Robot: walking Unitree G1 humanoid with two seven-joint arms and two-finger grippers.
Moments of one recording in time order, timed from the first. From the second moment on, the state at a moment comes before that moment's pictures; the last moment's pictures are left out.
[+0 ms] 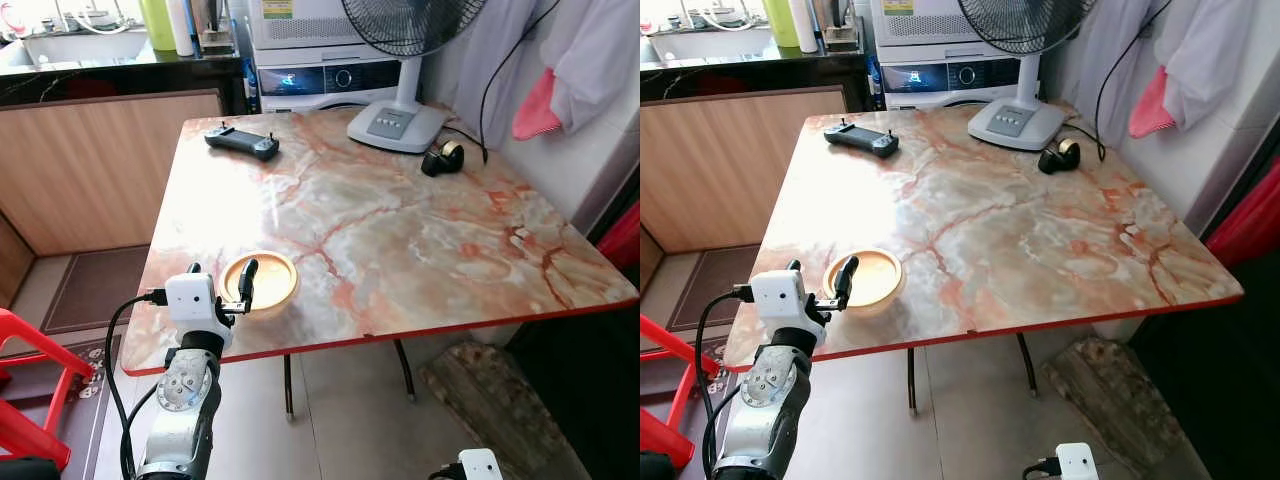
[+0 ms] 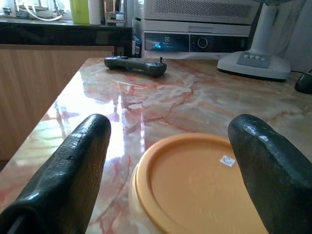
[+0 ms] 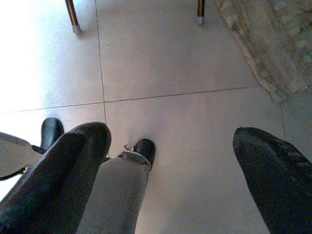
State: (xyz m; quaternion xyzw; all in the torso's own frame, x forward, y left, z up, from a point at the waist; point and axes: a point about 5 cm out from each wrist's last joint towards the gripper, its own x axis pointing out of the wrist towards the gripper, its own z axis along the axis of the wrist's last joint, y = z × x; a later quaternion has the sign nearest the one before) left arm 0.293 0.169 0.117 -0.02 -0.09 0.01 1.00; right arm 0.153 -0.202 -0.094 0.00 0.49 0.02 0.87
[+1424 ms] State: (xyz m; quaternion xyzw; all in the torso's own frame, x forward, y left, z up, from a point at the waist) left arm 0.300 0.203 0.119 -0.12 -0.05 0.03 0.99; right arm 0.155 -0.201 -0.093 0.01 0.49 0.02 0.87
